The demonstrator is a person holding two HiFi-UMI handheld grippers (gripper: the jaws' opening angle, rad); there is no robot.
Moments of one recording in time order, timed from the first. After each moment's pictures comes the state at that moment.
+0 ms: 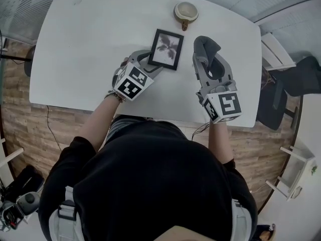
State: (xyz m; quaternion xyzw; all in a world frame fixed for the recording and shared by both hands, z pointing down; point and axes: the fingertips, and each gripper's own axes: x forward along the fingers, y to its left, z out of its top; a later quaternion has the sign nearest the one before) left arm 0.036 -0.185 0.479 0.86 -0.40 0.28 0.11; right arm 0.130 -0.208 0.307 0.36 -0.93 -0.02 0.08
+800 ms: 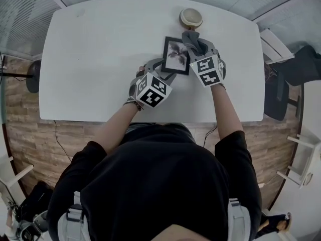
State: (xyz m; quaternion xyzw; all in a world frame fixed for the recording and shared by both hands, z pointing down) left arm 0.037 -0.183 0.480 0.86 -0.40 0.28 0.11; right arm 0.085 -0.291 0.449 0.35 -0.87 -0.08 0.35
